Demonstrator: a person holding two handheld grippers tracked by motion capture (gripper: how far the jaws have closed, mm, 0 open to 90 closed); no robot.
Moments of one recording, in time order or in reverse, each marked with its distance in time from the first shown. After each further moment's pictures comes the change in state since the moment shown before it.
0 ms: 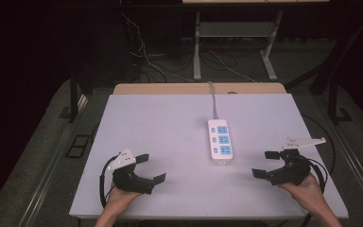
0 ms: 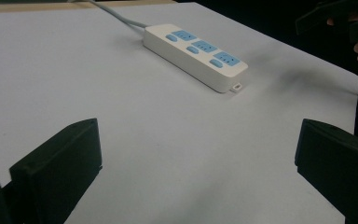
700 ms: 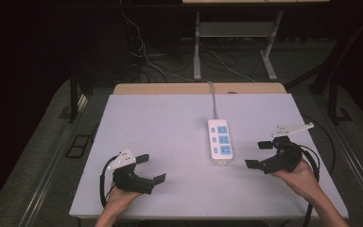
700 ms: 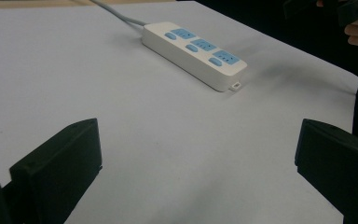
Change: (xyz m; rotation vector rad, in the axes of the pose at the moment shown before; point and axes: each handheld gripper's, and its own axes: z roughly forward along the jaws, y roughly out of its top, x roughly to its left) left arm 0.001 -0.001 0.001 0.003 -0.007 -0.009; right arm 0.000 0.036 0.014 0.059 0.008 -0.056
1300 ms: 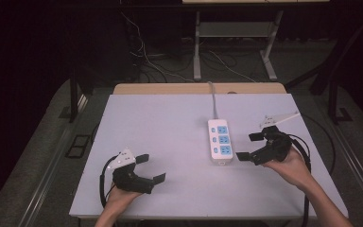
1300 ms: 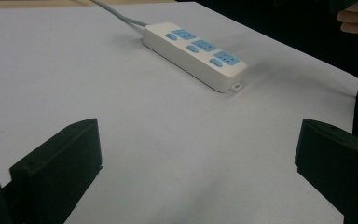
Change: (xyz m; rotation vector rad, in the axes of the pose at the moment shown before) left arm 0.001 0.000 0.000 -0.004 0.003 -0.006; right arm 0.004 0.034 0.015 0.045 0.013 -0.051
